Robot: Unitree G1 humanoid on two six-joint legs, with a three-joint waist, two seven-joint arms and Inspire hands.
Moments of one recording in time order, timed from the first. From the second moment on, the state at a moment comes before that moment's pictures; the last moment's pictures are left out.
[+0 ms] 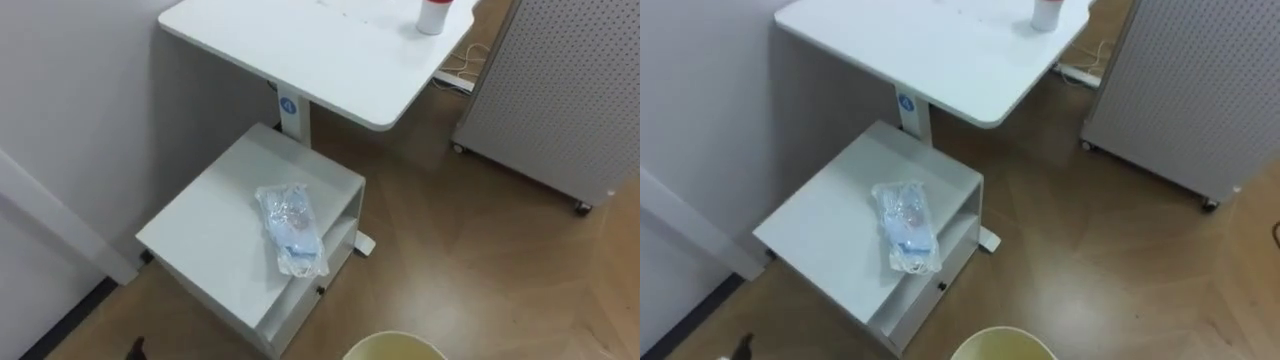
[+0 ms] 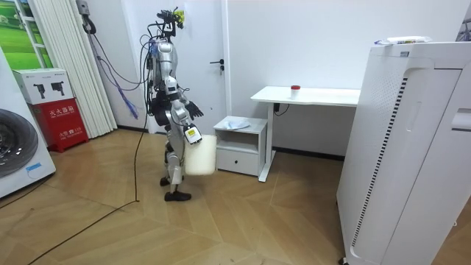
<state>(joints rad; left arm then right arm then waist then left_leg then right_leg) -0.31 0.22 0.00 1.18 0.25 -0.25 0.47 -0.21 -0.24 0.10 1.32 0.08 -0.19 0.00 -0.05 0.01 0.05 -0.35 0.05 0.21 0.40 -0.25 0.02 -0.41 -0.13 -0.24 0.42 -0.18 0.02</state>
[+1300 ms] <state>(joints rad) -0.65 0.32 -0.30 1.21 0.31 -0.27 0.73 -0.30 -0.31 0.31 1.18 0.32 -0.23 -0.07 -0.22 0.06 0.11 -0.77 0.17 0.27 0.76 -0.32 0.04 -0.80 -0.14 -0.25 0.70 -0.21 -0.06</state>
